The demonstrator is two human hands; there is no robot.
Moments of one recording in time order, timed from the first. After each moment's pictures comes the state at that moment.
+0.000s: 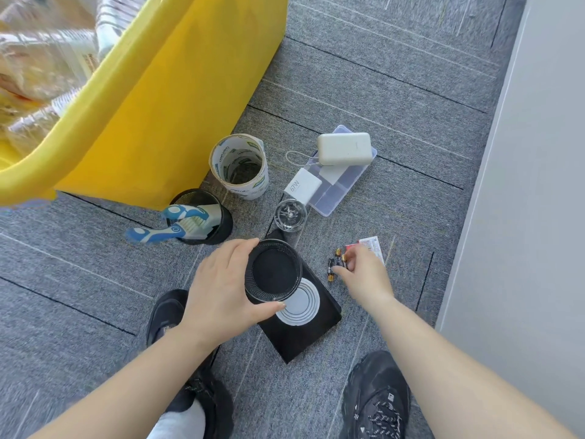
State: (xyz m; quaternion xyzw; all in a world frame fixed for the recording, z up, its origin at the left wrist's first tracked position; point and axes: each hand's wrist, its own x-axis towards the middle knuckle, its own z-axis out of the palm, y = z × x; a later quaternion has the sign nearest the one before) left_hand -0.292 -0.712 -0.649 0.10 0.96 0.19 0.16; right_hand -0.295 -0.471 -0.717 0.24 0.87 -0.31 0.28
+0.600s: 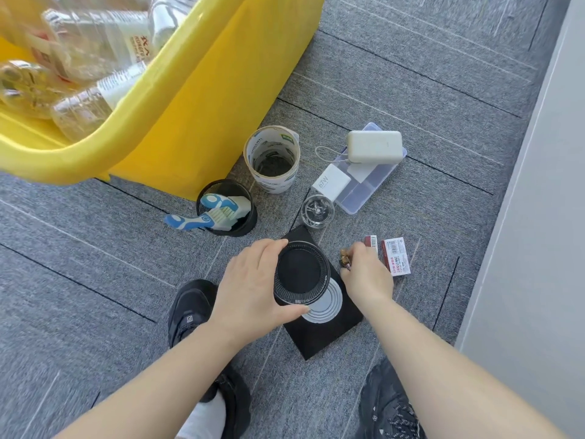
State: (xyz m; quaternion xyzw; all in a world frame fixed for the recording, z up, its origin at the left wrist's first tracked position) left_hand -0.283 -0.719 -0.656 0.11 0.96 0.20 0.16; right_hand -0.300 -0.517 -0.723 0.18 0.93 -0.15 0.29
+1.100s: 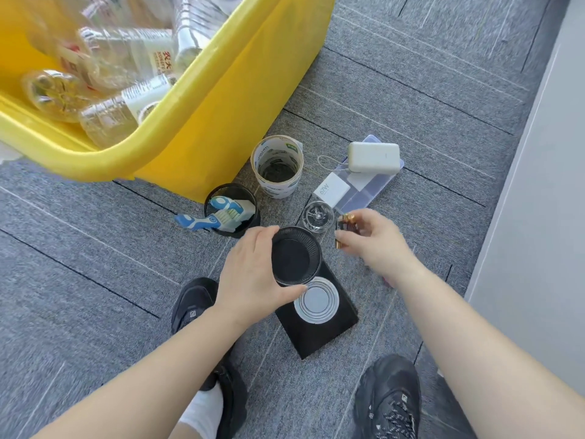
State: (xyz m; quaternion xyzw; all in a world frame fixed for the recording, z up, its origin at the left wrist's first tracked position) left_hand -0.298 -0.713 -0.638 0.04 0.96 0.24 0.14; right_hand -0.347 -0.506 -0.635 0.20 0.76 -0.57 0.25
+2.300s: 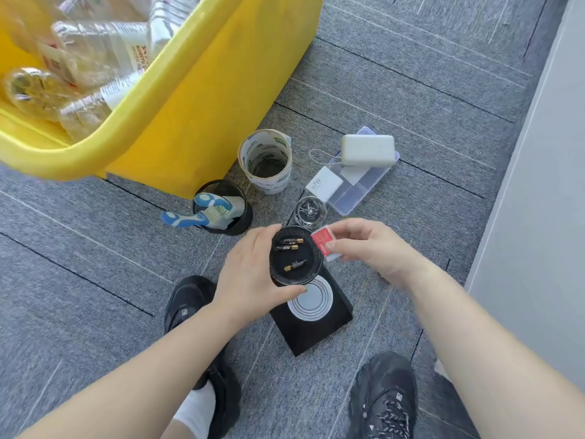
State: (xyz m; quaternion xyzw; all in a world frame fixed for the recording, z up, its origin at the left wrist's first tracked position) left_hand -0.297 -0.701 -0.650 0.05 0.95 0.27 0.16; right_hand -0.343 -0.486 -0.630 0.11 0.69 -0.61 0.38
